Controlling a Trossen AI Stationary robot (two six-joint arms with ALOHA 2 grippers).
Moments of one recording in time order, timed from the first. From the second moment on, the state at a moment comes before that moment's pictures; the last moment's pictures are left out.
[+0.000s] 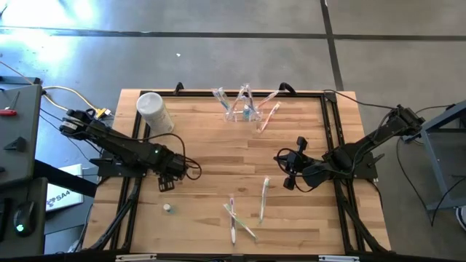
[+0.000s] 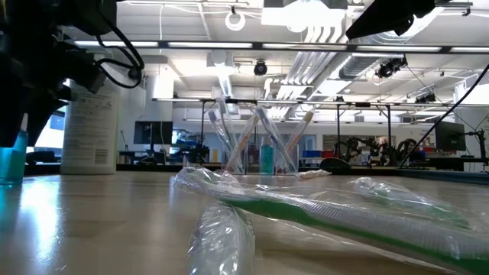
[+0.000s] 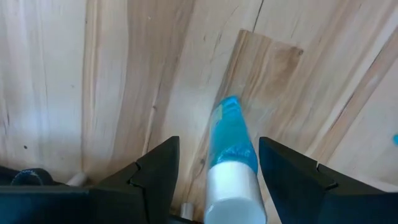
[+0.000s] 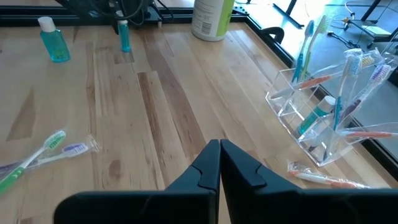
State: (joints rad) left arm -0.30 1.25 0.76 -1.07 -0.04 -0.61; right arm 0.50 1.12 0.82 -0.40 0.78 0.42
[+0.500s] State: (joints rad) left arm -0.30 1.33 0.76 -1.06 -0.04 -0.56; right arm 0.50 1.12 0.82 -0.40 0.78 0.42
